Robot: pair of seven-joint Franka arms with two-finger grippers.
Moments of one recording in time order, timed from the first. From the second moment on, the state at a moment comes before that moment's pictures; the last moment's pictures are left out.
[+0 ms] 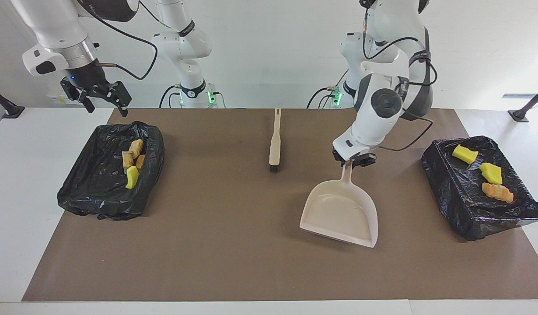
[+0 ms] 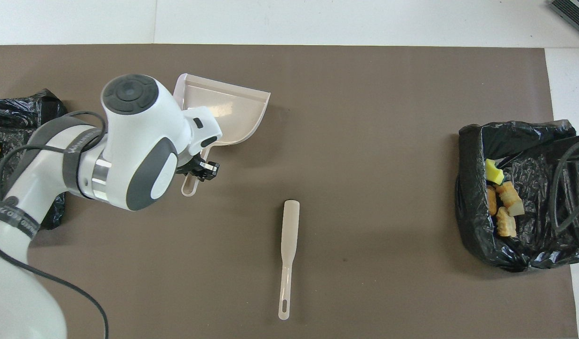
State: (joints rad) left arm -0.40 0.29 -0.04 -1.71 -0.03 1.85 -0.11; right arm 0.03 -0.03 -0.14 -1.58 -0.04 1.56 0.03
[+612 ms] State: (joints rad) left arm -0.55 0.46 -0.04 -1.62 -0.03 2.00 -0.42; right arm 0.05 -0.04 -0.13 -1.58 -0.04 1.53 0.03
